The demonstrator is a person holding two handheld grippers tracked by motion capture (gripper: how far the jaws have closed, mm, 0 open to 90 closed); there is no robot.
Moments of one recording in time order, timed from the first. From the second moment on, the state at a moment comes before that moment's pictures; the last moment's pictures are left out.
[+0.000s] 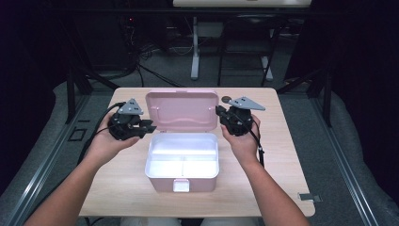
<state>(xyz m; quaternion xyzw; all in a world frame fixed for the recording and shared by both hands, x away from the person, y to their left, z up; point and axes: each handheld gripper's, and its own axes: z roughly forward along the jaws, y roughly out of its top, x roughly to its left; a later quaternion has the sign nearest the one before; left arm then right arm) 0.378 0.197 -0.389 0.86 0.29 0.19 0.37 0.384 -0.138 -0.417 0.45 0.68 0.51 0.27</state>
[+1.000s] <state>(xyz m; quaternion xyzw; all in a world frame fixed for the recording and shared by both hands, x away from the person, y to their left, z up) 0.400 0.198 -0.388 0.75 0.39 0.28 0.46 0.378 -0.140 -0.419 0.44 0.68 0.52 0.27</state>
